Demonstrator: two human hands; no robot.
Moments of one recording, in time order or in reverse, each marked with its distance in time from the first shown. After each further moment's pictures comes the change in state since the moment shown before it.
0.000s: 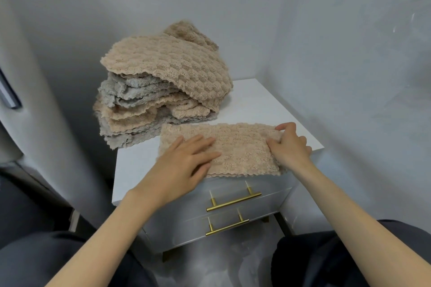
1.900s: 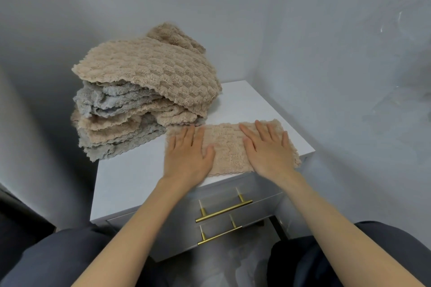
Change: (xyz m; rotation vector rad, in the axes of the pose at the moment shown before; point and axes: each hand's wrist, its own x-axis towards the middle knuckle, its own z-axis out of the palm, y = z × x) left_hand 0.069 0.009 0.043 0.118 -0.057 -0.460; right_hand 0.013 0.004 0.021 -0.415 -0.095 -0.295
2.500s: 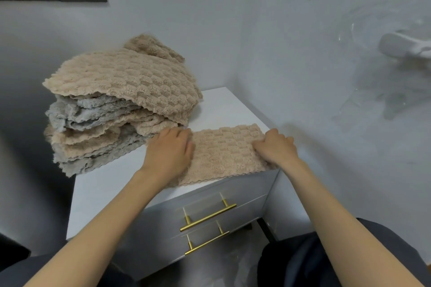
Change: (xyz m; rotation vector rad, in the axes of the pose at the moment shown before) left_hand 0.013 0.005 -0.034 0.080 0.136 0.195; right_hand 0.004 0.032 -0.048 0.233 -0.072 0.433
